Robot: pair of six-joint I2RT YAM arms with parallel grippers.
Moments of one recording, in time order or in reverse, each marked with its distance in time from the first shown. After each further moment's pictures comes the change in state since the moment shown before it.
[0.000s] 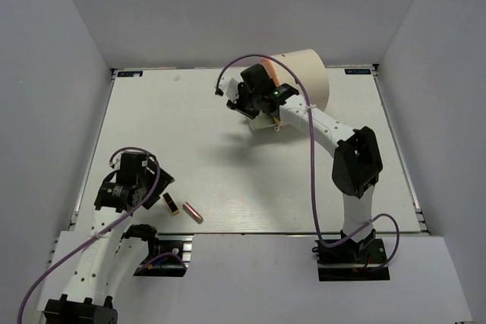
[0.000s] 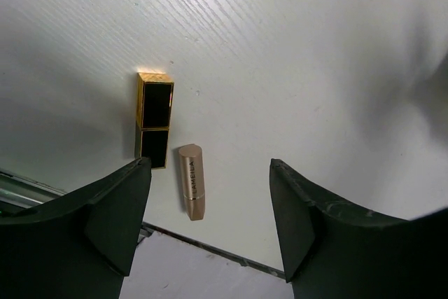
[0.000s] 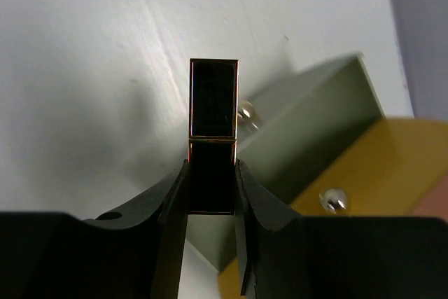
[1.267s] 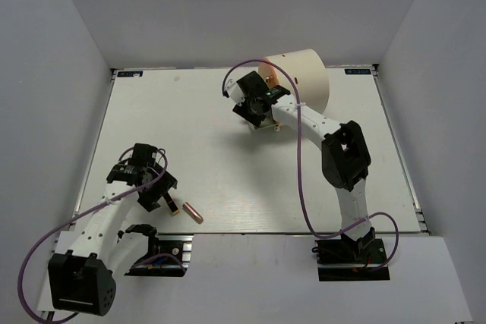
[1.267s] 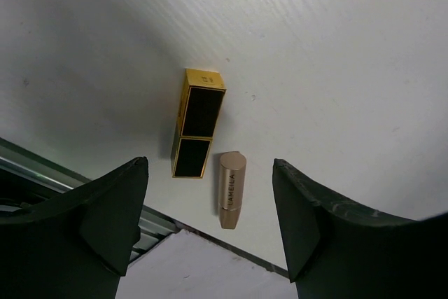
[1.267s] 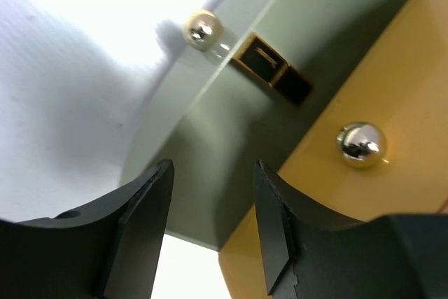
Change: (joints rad) left arm -0.011 0.240 -0.008 0.002 -0.031 -0.005; right arm -0.019 0.116 0.041 -0.110 0.344 0.147
